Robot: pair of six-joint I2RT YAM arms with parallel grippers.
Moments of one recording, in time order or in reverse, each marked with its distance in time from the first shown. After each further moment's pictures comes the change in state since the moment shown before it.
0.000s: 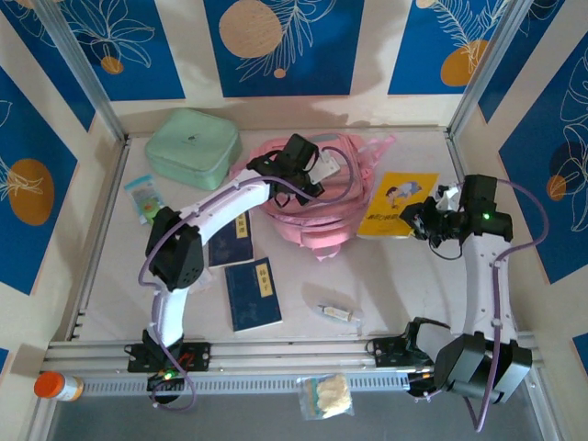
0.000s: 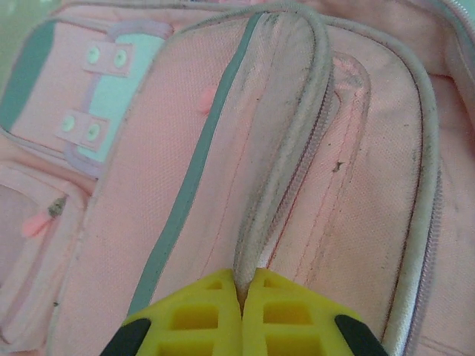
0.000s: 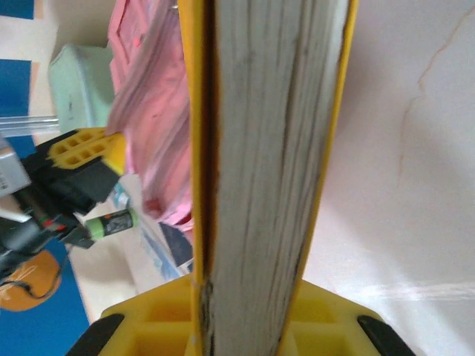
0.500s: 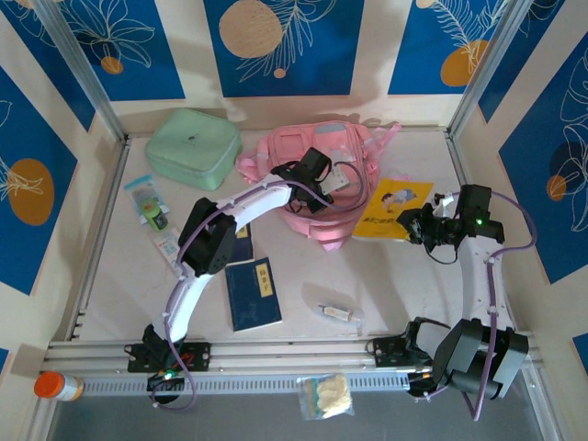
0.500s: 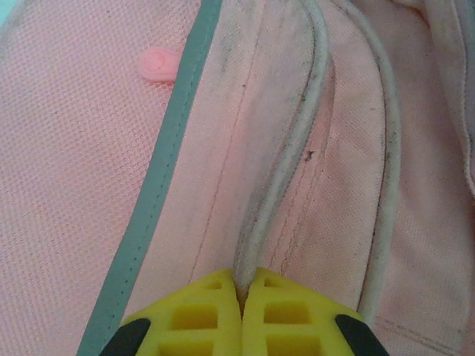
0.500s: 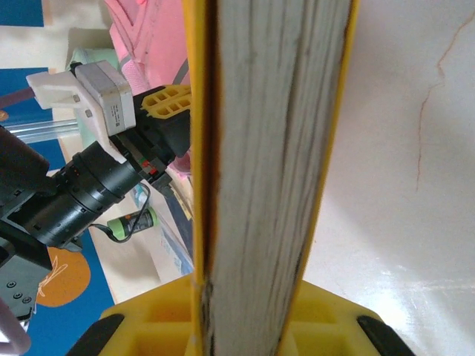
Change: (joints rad) left arm -0.001 0.289 0.130 0.061 0.052 0.037; right arm -0.045 0.032 -0.161 0.179 -0.138 0.051
